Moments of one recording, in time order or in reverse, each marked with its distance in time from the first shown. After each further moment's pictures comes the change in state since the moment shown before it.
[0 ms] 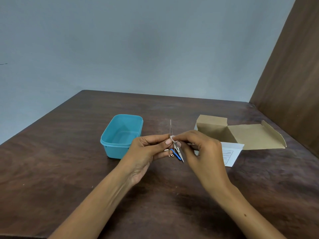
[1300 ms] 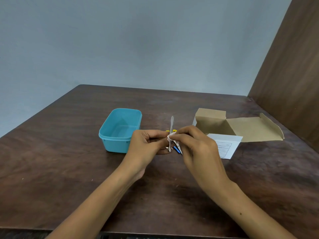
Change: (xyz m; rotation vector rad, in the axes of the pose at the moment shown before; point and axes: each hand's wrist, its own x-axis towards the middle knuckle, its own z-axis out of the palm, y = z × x) left_hand -0.001 -0.009 0.005 0.245 0.057 0.171; right_hand -0.012 -0.006 0.001 -0.244 -0.084 -0.110
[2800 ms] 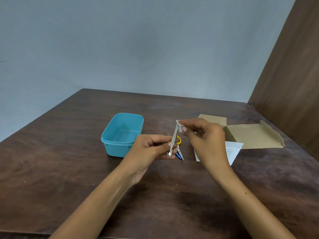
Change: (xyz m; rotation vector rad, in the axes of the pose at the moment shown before) left_hand -0.004 0.013 -0.005 -0.073 -0.105 -0.106; right_hand 0.038 0.007 -0.004 0.425 0.106 0.437
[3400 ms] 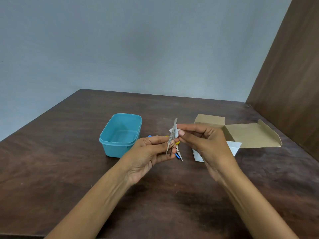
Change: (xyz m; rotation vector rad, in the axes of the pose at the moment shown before) left_hand 0.001 0.004 0.001 -0.277 -0.092 -0.188; right_hand -0.009 -0.009 -0.012 0.577 -0.144 0.349
